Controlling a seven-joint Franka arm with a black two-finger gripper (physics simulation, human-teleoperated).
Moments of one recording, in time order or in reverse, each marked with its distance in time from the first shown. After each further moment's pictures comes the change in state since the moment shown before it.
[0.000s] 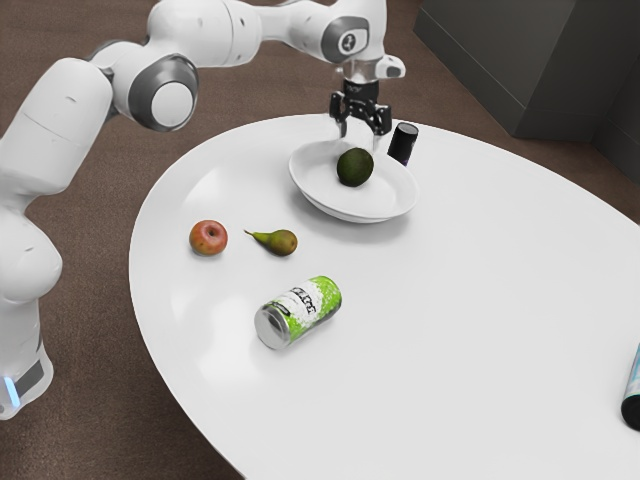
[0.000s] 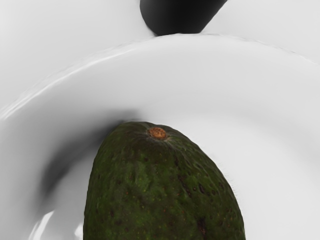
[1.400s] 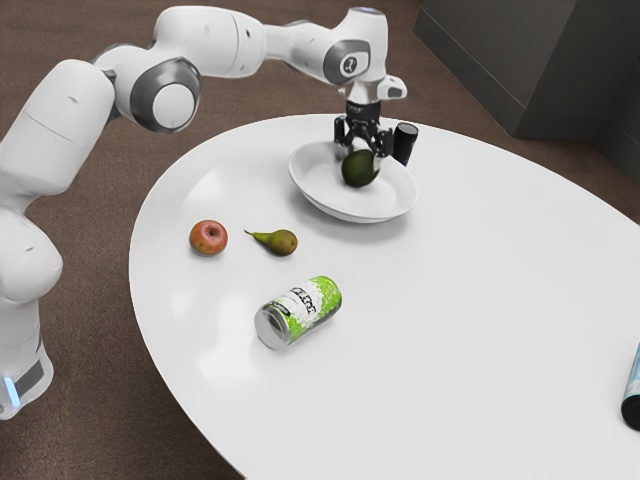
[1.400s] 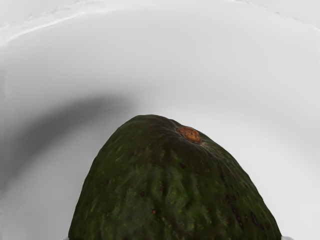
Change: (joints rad) arm 0.003 0.017 -0.025 -0.078 0.010 0.091 -0.002
